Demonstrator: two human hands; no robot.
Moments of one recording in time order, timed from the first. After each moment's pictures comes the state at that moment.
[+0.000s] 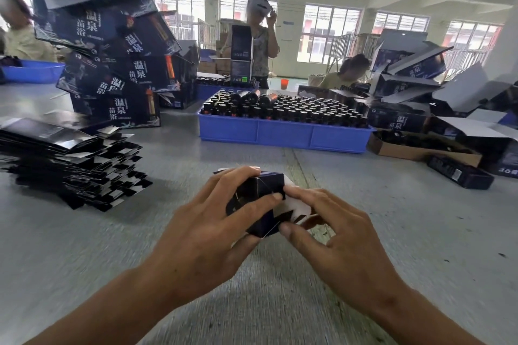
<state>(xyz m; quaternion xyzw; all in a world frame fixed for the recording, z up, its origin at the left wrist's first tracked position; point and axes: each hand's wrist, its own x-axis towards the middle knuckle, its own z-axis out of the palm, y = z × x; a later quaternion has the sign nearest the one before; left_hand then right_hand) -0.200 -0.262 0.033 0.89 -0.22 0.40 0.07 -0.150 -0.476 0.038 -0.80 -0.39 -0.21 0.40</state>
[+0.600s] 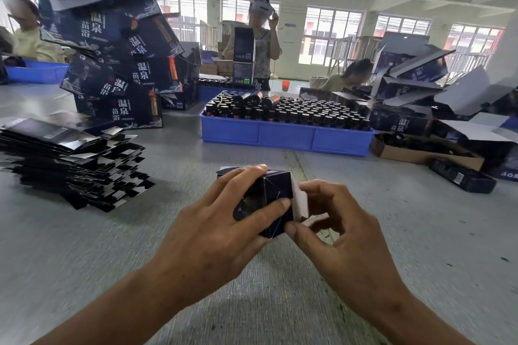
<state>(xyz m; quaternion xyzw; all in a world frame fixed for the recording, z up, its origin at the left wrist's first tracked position) -0.198 -0.263 0.034 0.88 -0.22 0.42 0.01 -0.155 -0.472 0.038 -0.78 -0.35 -0.21 0.47</state>
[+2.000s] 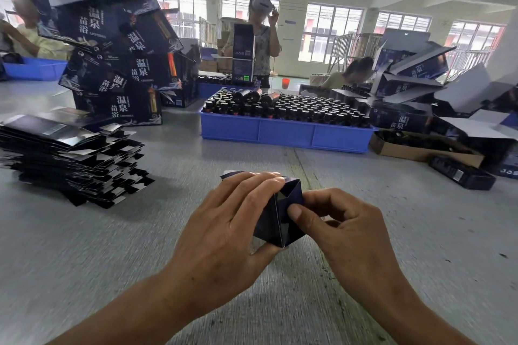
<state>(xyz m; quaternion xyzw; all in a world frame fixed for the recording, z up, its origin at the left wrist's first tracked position) -0.202 -0.284 0.027 0.89 -0.19 0.40 0.13 -0.157 -0.468 0.047 -0.77 -0.27 -0.15 0.56</state>
